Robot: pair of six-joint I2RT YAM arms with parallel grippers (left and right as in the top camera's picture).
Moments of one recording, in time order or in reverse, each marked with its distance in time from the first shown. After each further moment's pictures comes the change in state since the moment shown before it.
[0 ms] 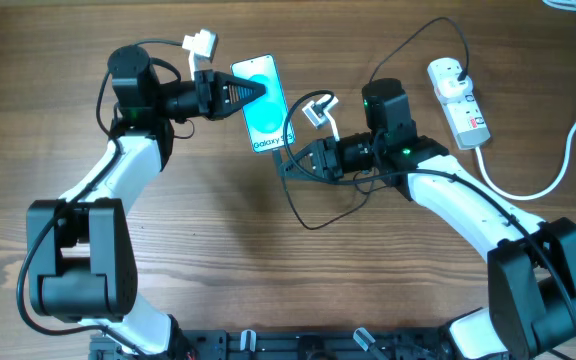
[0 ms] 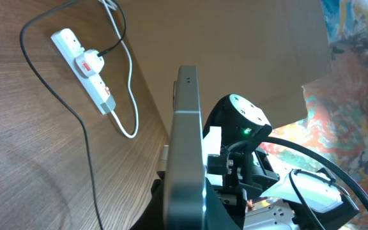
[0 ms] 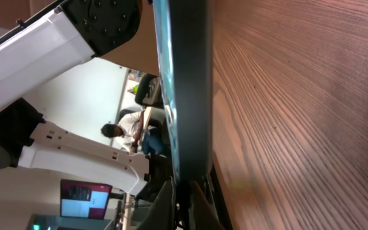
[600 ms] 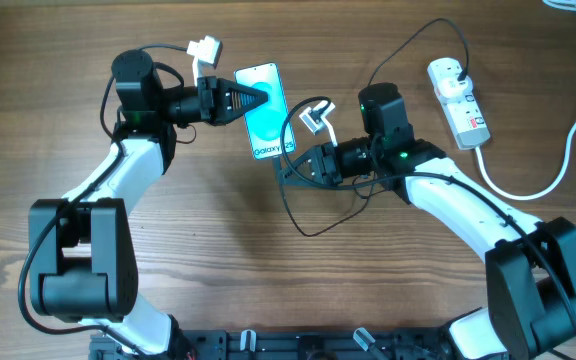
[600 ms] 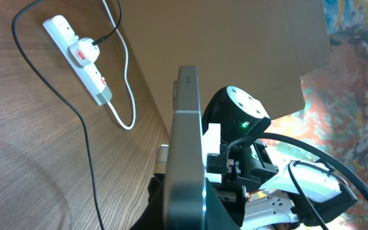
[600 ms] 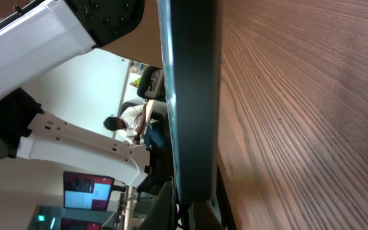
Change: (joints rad) left arm -0.013 0.000 -0.027 0.008 0.031 0.014; right arm 0.011 0.000 -0.017 0.003 -0.016 -0.014
